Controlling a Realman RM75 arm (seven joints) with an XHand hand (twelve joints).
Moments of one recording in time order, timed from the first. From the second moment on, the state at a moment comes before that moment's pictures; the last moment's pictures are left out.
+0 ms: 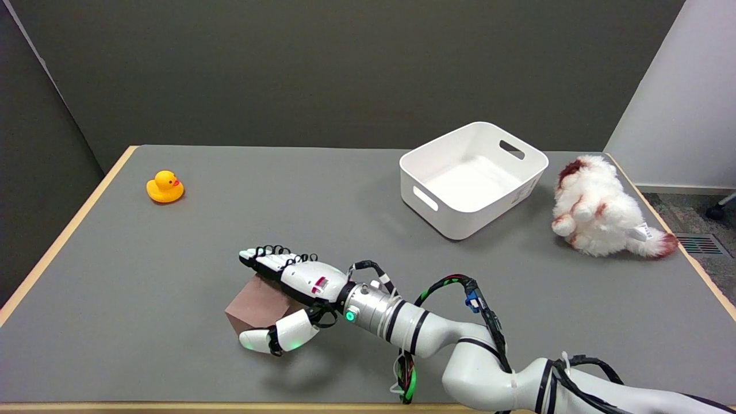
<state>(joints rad) 0.22 -1.27 -2.34 1.35 0.31 0.18 0.74</state>
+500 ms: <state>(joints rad) 0.20 -1.28 -2.32 1.35 0.31 0.17 0.66</state>
